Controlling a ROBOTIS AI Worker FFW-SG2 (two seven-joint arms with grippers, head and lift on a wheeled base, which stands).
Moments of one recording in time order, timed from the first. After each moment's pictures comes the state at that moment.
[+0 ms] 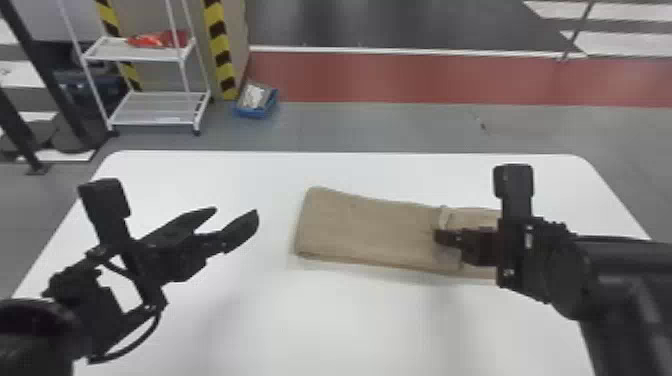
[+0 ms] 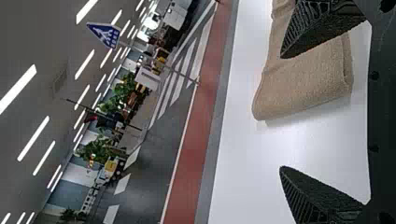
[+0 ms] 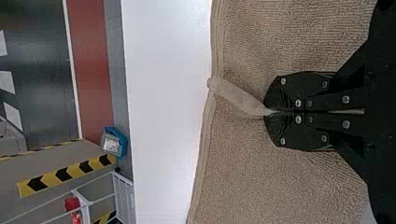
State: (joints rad) left arm 0.17 0.37 0.00 -1.94 0.70 0.54 -0.23; right arm -0.12 -0.13 -0.03 -1.79 -0.18 1.12 0.20
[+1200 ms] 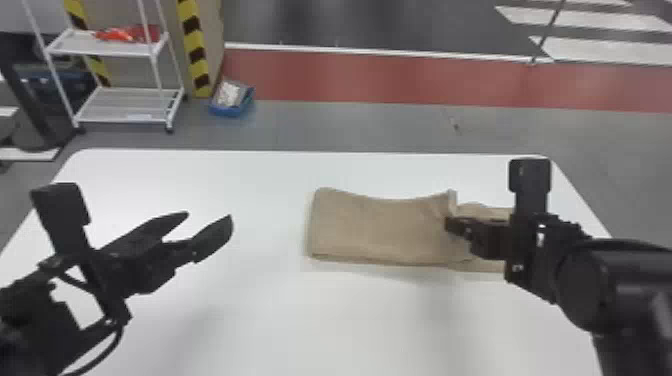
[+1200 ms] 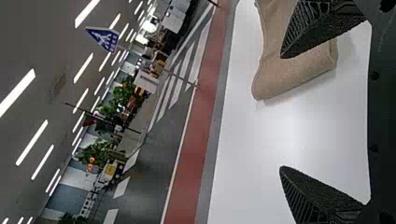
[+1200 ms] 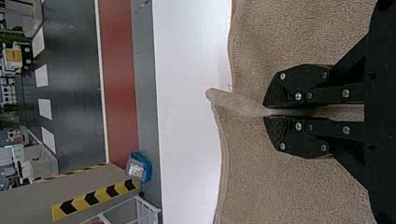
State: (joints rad) left arm 0.22 0.37 0.02 -2.01 0.70 0.56 -0.23; right arm -0.05 -0.19 -0.11 -1.92 -0.21 1.08 0.14
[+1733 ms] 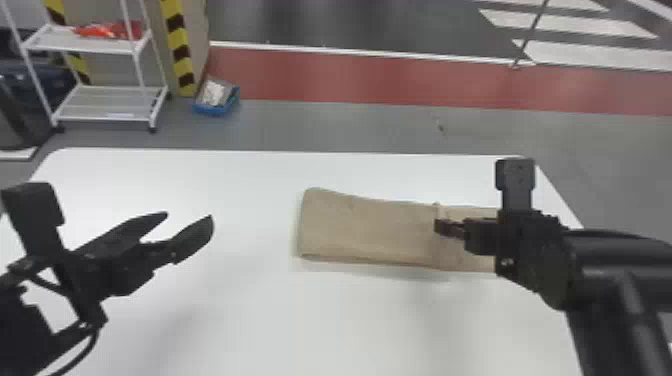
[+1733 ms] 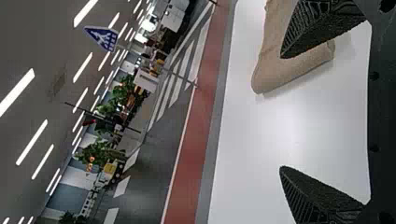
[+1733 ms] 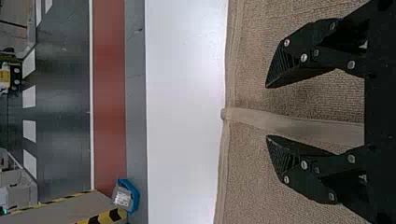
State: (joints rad) left arm 0.22 0.38 0.02 -2.01 0.70 0.56 -0.23; right arm -0.11 -0.21 -0.11 -1.82 -0.16 1.09 0.09
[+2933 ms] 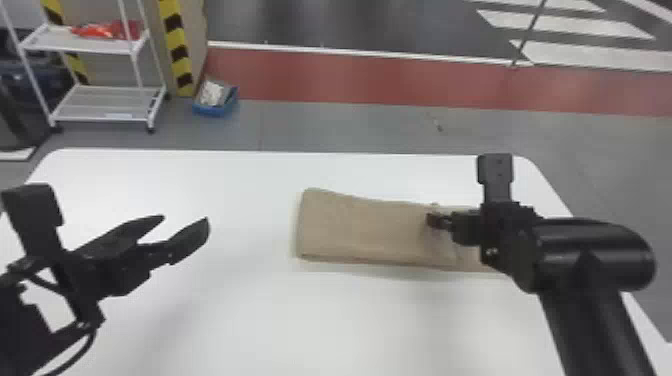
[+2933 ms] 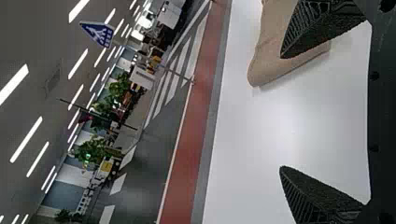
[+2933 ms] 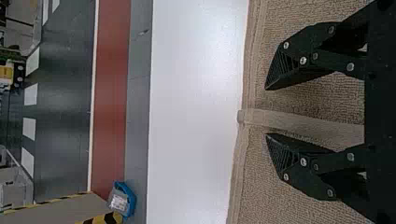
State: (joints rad) left arm 0.20 0.38 0.02 -1.97 0.69 0.56 -0.23; right arm -0.21 -0.21 -0.05 -1.62 -0.11 0.97 0.11
